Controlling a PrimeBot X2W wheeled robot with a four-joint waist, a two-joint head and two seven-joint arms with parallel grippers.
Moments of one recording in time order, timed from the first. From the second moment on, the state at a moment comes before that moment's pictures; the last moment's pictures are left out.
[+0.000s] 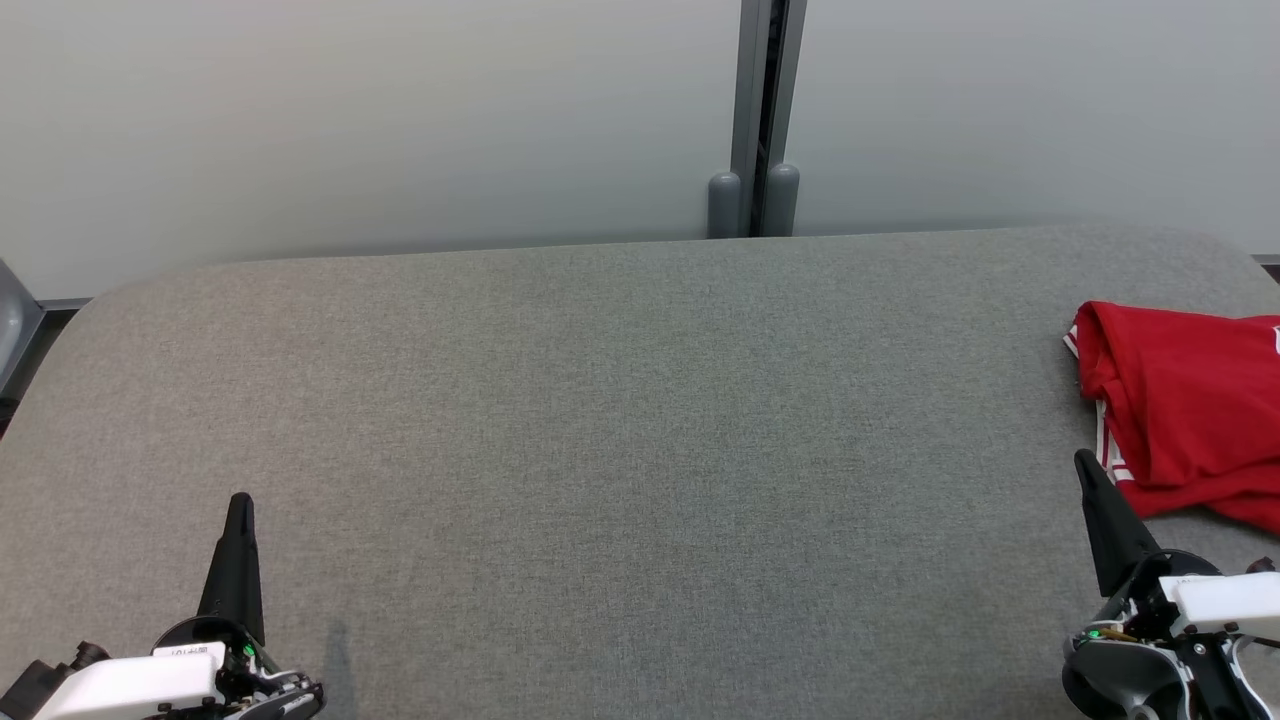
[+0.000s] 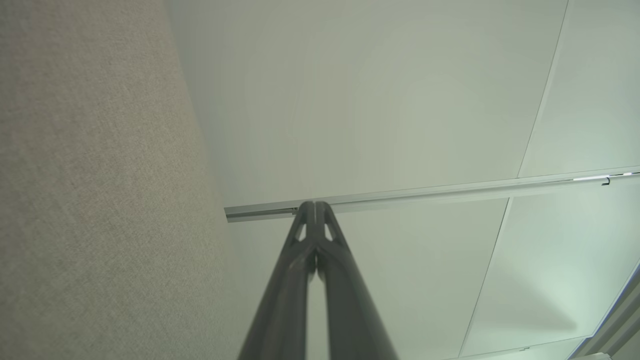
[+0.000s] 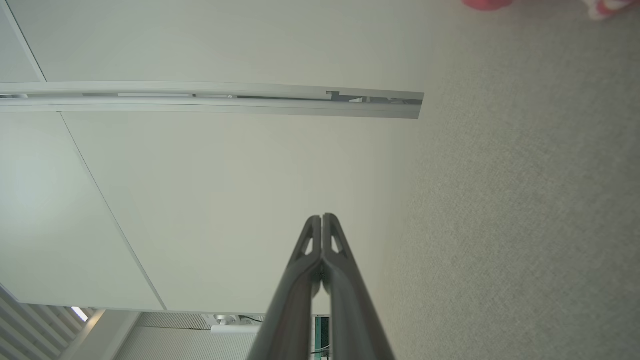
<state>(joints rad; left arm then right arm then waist) 0.01 0.05 0.11 0.14 -1.63 -0.13 0.05 -0.12 -0.05 -0.10 0.26 1.61 0.13 0.16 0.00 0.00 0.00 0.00</state>
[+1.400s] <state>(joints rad) 0.01 0.05 0.11 0.14 -1.63 -0.13 0.06 -0.12 -0.05 -0.10 0.26 1.61 0.13 0.16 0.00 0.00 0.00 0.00</state>
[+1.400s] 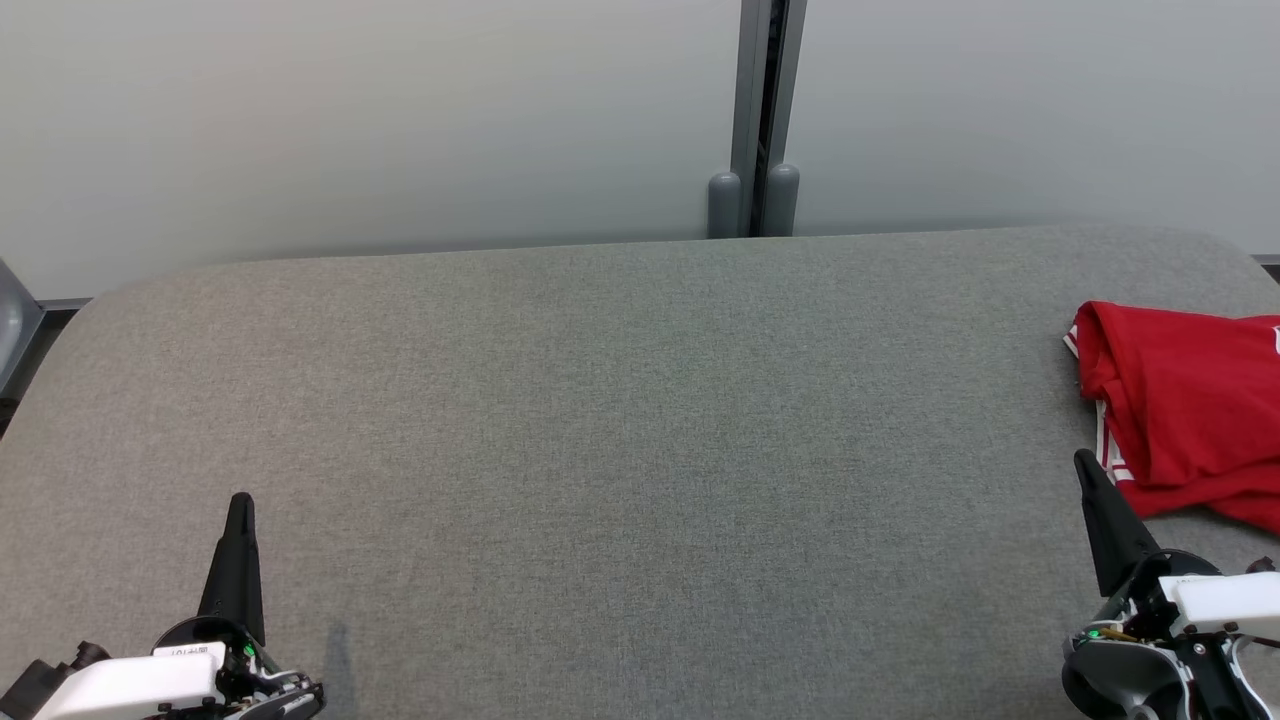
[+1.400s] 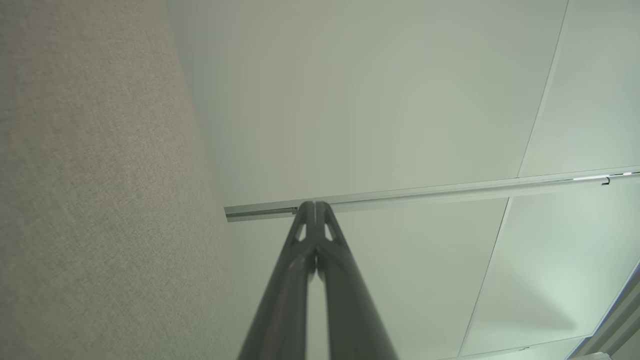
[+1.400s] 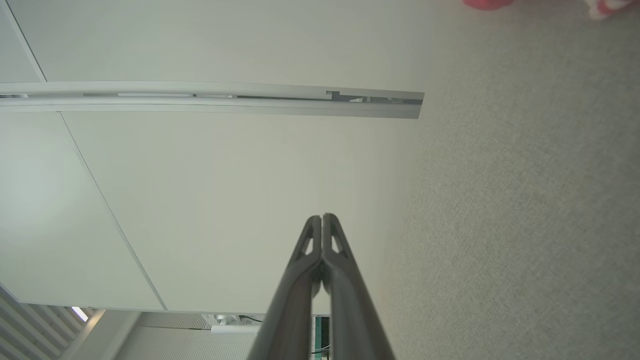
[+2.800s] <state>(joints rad) 0.01 0.05 0.11 0.14 -1.63 -0.13 0.06 -0.12 -0.05 -0.10 0.26 1.61 0.13 0.16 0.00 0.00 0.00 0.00</state>
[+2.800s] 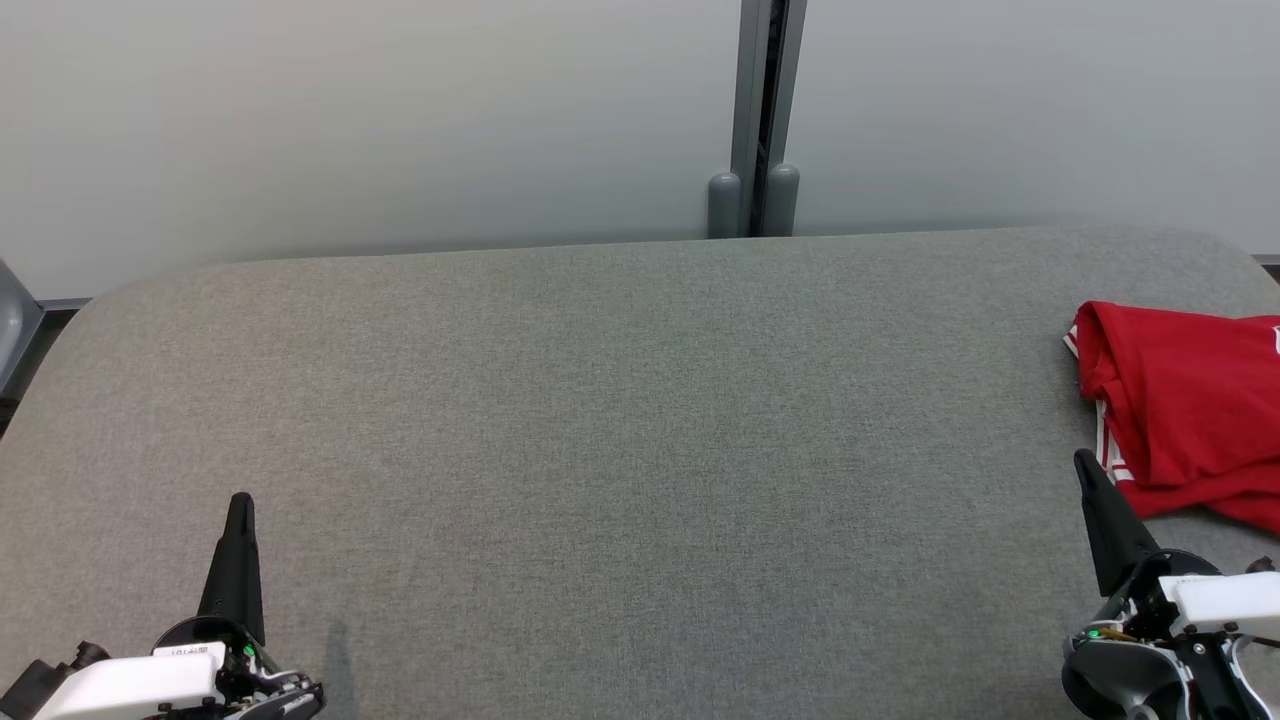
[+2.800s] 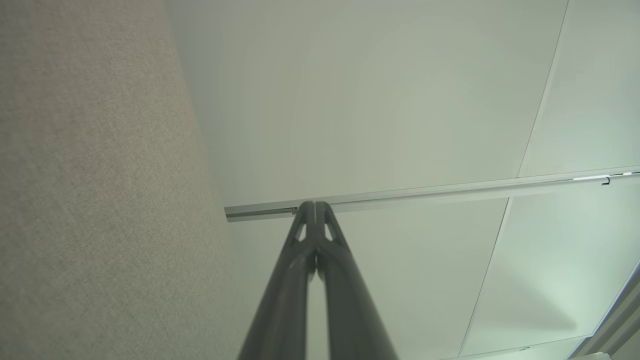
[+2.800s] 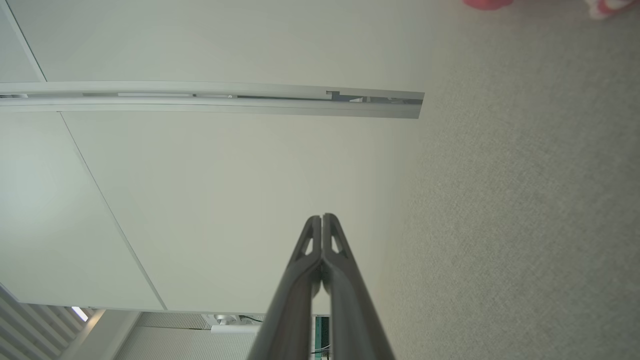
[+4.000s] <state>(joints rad) 0.01 0.05 0.11 0.14 -1.63 -0.13 0.06 -0.12 -0.05 -0.10 0.26 1.61 0.13 0.16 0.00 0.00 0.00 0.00</state>
